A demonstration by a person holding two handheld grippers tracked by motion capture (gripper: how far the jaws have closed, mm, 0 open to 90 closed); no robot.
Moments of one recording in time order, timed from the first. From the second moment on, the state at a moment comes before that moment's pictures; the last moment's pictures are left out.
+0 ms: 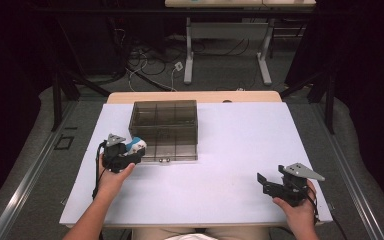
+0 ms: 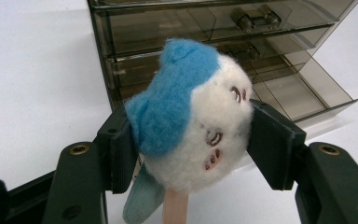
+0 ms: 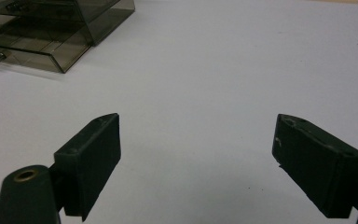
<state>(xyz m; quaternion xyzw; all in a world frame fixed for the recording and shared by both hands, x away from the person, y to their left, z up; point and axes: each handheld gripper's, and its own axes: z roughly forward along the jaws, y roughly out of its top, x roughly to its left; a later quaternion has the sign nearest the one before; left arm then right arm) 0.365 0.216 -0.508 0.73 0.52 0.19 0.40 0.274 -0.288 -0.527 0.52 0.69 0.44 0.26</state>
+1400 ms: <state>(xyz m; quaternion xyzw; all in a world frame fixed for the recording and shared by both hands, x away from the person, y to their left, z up) 0.409 0.220 -0.498 0.74 0.53 0.16 0.39 0.276 -0.287 -0.532 0.52 0.69 0.43 0.26</state>
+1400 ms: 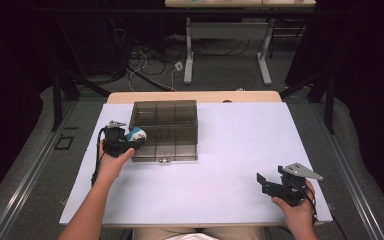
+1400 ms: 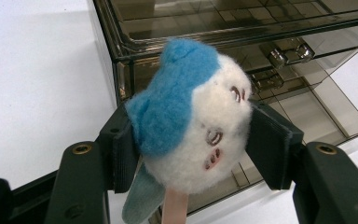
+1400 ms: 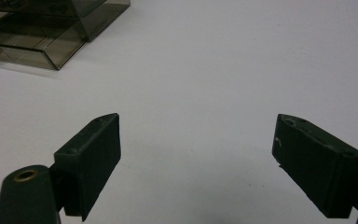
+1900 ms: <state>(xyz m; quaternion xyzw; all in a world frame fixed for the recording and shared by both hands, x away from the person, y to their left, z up) 0.406 0.208 -0.504 0.77 0.51 0.16 0.36 0.275 -0.287 -0.530 0.52 0.69 0.43 0.26</state>
